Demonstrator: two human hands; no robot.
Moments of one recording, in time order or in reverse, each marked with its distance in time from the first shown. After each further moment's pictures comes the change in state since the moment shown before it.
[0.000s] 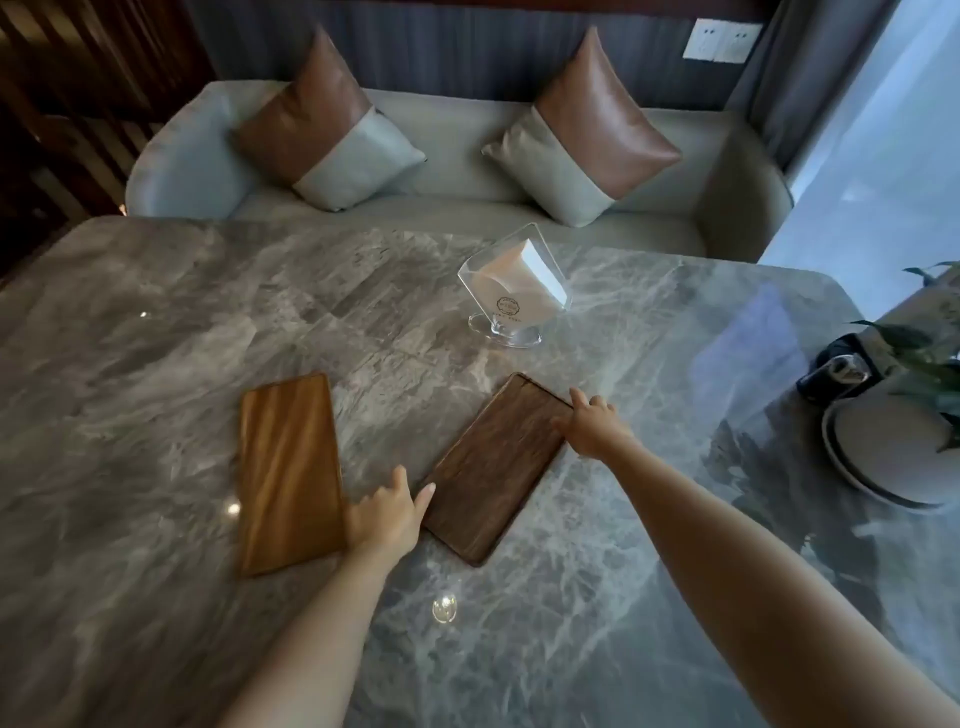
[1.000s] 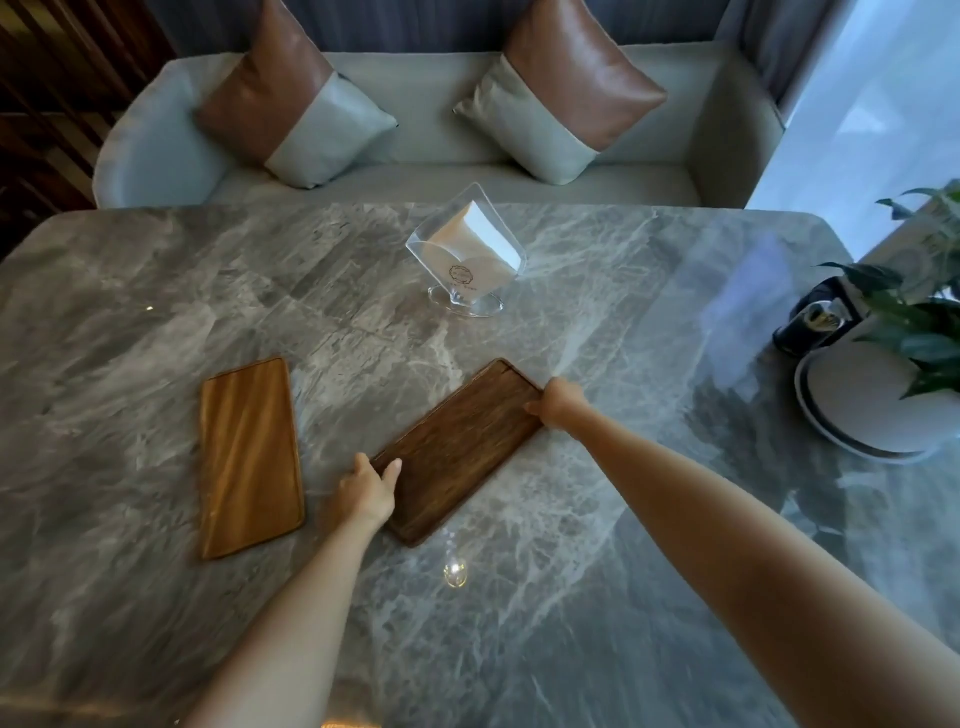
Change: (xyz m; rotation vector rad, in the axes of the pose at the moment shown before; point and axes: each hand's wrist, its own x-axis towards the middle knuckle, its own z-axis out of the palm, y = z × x) left_hand 0.000 0.038 0.004 -0.378 -0.148 -0.372; right_hand 0.011 0.028 0.003 0.282 -0.106 0.054
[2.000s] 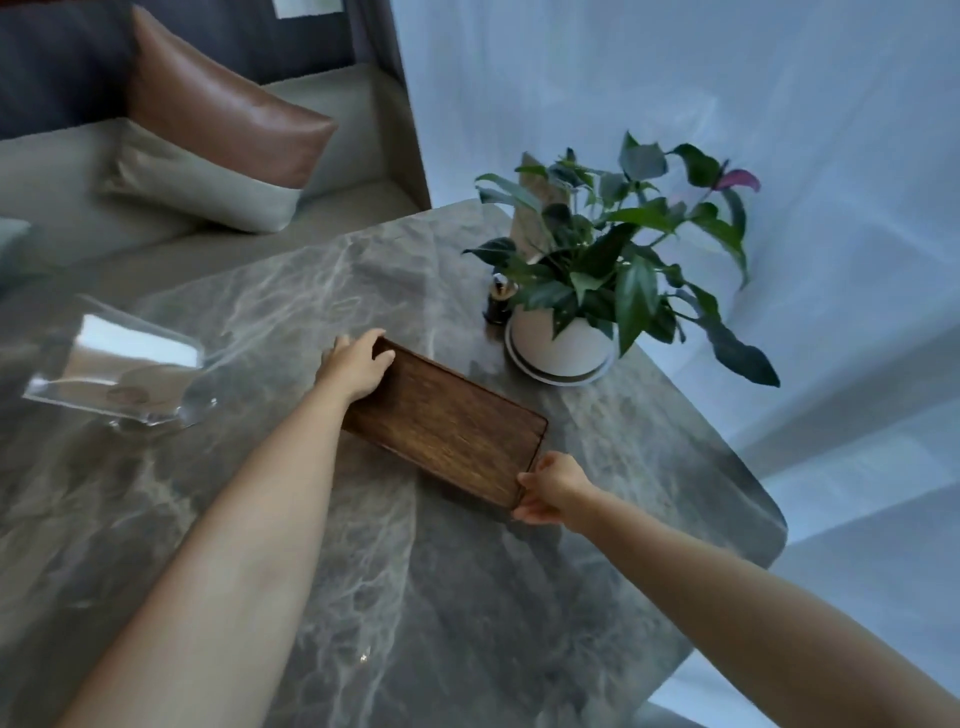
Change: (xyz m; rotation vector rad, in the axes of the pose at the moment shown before) left_hand -0.046 0.334 0.068 0.306 -0.139 0.883; right_hand -0.125 0.221 -0.064 1.034 0.198 0.520
